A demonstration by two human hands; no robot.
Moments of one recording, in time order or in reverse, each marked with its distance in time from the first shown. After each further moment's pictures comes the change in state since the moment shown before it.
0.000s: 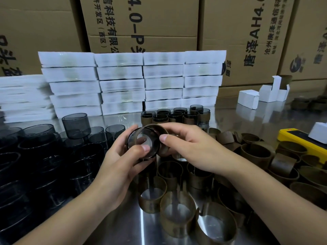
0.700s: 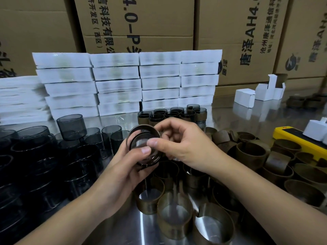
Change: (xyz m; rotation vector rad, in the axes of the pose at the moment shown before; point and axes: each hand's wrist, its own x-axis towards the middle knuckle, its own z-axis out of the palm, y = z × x) left_hand -0.006 -0.001 0.006 -0.010 -0.168 -0.129; right_hand 0.002 0.005 0.004 0.020 0.119 -0.055
